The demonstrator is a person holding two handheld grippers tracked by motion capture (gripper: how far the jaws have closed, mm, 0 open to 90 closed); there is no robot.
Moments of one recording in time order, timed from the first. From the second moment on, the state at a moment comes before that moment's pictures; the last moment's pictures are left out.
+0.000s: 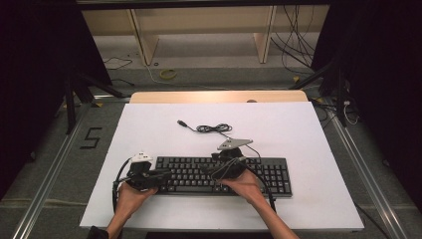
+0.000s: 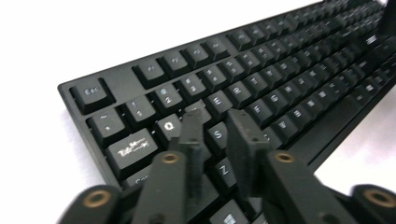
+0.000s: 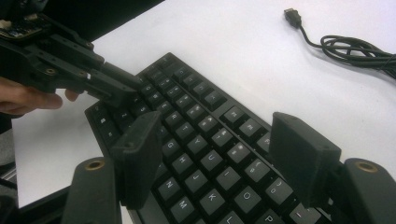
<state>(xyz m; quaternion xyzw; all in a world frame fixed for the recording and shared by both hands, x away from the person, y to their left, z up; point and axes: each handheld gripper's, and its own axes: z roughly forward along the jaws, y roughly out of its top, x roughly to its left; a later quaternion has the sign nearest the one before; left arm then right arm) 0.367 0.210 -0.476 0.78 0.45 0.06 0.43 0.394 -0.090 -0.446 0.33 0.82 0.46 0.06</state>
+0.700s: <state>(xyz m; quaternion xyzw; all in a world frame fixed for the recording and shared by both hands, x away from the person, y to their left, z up) 0.359 0.211 -0.466 0.75 0.45 0.06 0.48 0.395 -0.088 -0.448 0.33 0.82 0.46 0.06</state>
